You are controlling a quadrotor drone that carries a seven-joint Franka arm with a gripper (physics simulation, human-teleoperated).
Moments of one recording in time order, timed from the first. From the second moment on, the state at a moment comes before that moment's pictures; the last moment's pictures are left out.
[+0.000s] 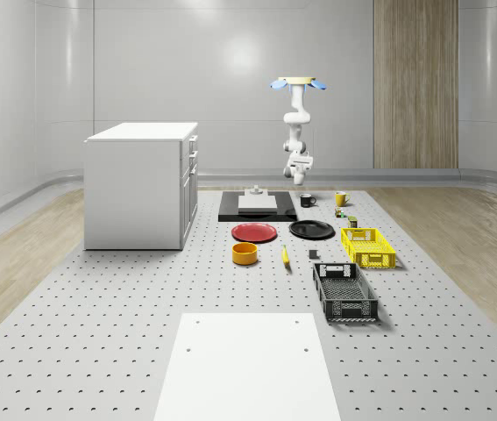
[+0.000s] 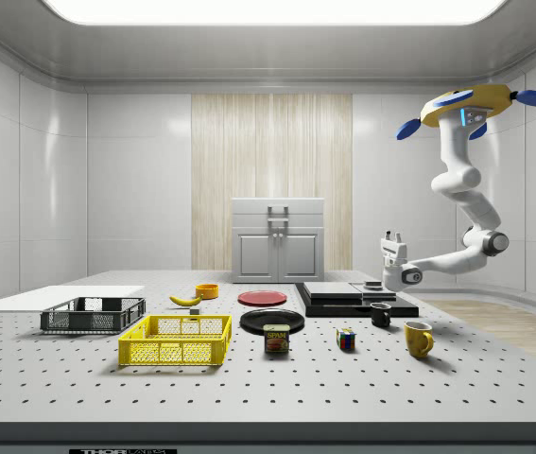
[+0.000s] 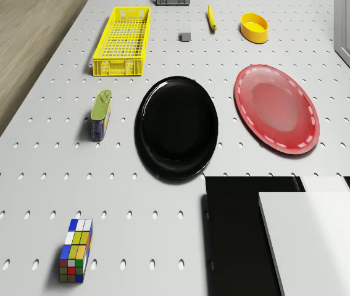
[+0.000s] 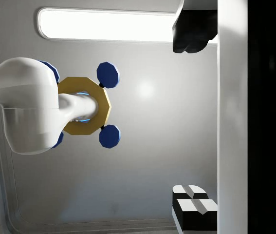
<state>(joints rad) -0.03 -0.72 0.07 -2.06 -0.09 1.39 0.79</state>
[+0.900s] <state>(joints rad) -0.35 -0.84 0.82 -2.56 -1.28 1.42 1.07</state>
